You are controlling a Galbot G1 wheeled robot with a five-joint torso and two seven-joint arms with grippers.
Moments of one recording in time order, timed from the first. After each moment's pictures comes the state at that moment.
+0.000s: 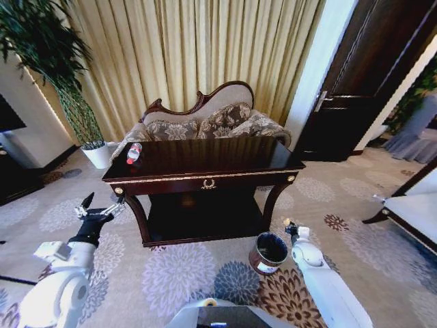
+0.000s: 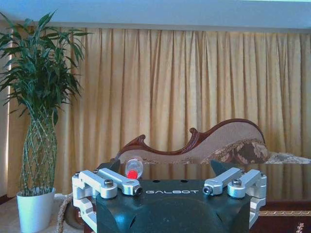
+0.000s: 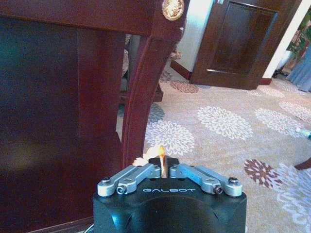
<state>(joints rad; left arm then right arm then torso) 1.67 -1.28 -0.98 -2.35 -0.50 0.18 0.06 -1.21 1.12 0.51 1.43 0.38 -0.28 0.27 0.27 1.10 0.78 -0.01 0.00</state>
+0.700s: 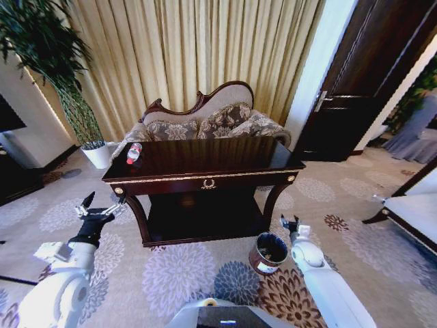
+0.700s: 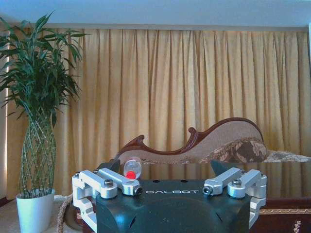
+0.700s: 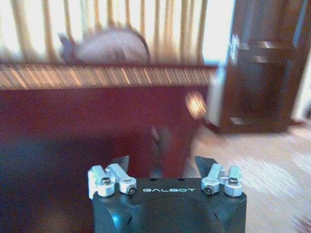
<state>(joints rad) 1.68 -1.28 -0.98 -2.36 -0.49 0.18 0.06 -1.29 1.11 0.55 1.75 0.49 -0.17 0.23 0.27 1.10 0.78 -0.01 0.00</state>
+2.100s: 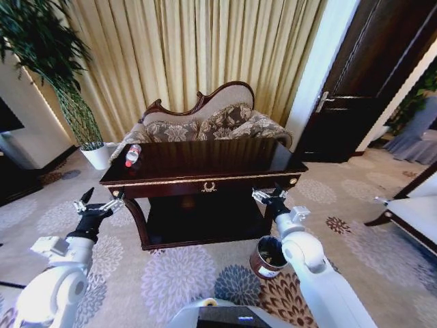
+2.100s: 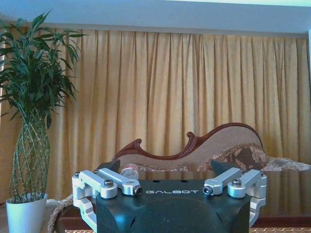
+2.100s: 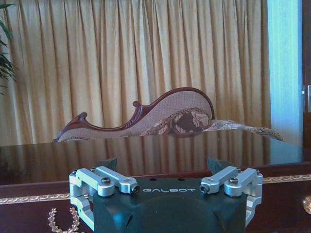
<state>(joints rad) 1.63 -1.25 -0.99 -2.34 -0.53 0.20 0.06 -1.32 1.17 0.45 2.16 0.47 -0.29 0.24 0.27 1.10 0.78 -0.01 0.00</state>
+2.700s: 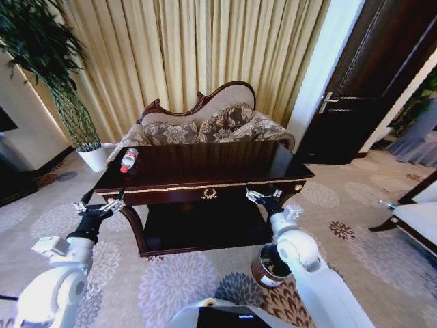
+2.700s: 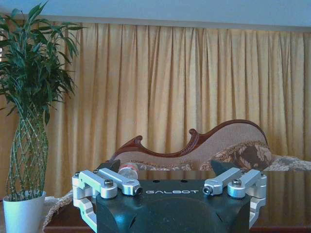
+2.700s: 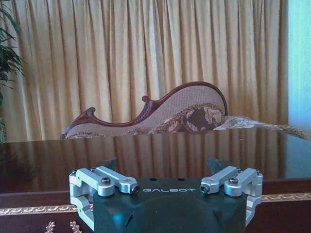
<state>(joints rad) 1.64 -1.25 -0.99 -2.34 -0.53 0.20 0.06 -1.28 1.16 0.39 2.15 0.47 -0.31 0.25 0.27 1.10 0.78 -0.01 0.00</state>
